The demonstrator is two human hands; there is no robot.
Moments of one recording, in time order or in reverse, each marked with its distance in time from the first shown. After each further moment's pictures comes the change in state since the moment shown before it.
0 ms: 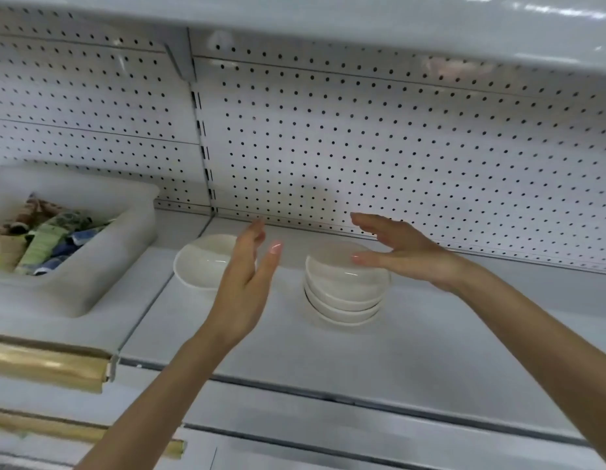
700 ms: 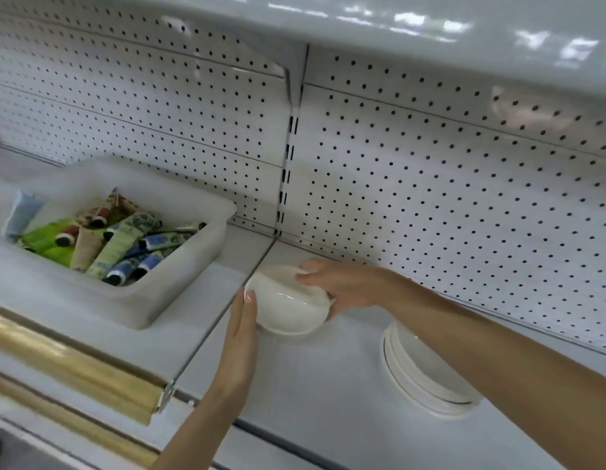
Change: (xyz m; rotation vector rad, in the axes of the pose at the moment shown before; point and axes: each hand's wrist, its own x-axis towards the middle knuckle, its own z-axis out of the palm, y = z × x) left_hand 0.007 -0.088 -0.068 -0.383 0.281 -0.295; right_hand 0.147 -0.090 0.128 0.201 -0.487 0.308
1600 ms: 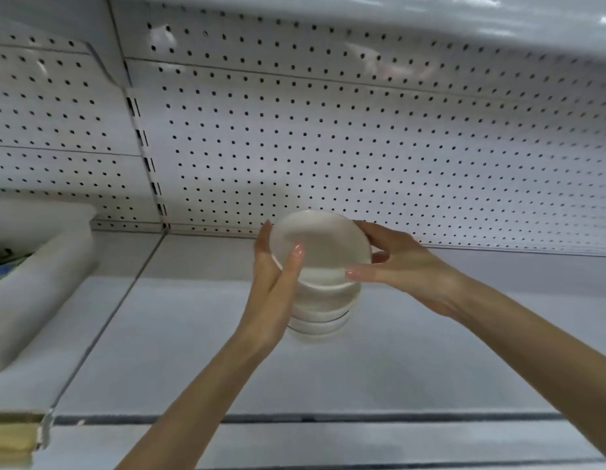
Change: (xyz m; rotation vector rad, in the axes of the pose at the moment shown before) left_hand -0.061 0.051 0.149 0.136 -0.466 0.121; right_hand -0.194 0.129 -0.060 0.075 0.611 -0.343
